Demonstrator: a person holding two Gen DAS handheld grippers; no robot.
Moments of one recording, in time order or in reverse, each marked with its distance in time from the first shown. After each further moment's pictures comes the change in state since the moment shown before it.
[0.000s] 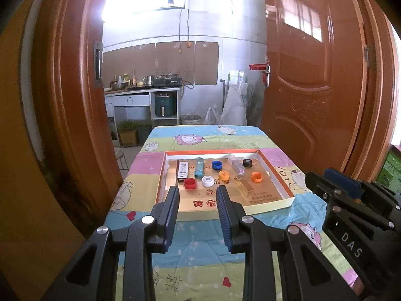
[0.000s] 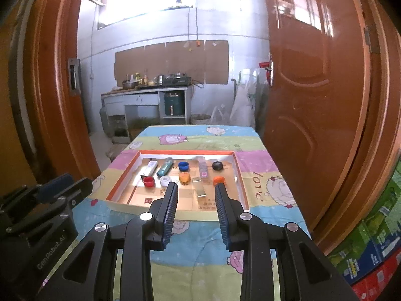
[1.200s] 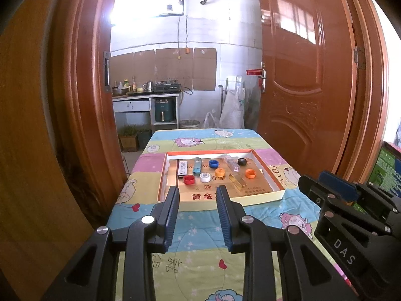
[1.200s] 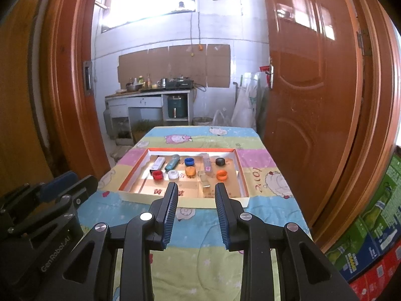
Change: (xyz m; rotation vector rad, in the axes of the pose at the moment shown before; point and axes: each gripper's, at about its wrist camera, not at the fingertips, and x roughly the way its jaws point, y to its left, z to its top) left arm -0.037 -0.004 -0.016 0.007 -0.033 -0.001; right arm -0.035 0.006 -0.018 -0.006 -0.015 0.012
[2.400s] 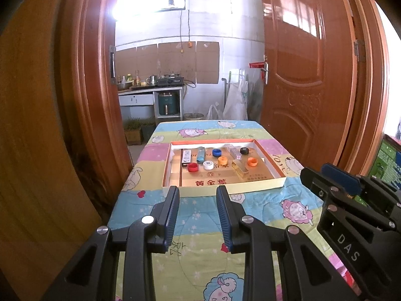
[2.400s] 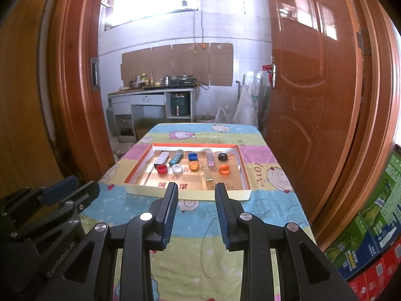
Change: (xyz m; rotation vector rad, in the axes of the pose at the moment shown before) left arm -0.015 0.000 -0.010 0.009 0.041 0.025; right arm -0.010 0.002 -0.007 -0.005 0.009 0.013
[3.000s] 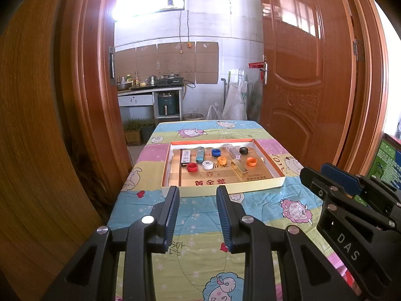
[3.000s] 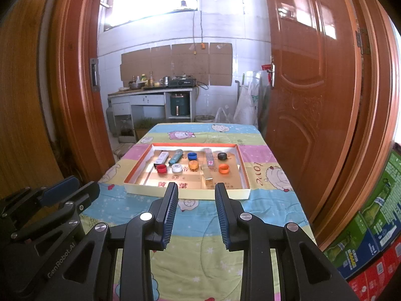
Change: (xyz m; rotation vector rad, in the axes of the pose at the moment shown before) left arm 0.000 0.000 -0.001 0.003 -0.001 -0.001; right arm 0.000 0.000 -0.001 -0.001 0.002 0.000
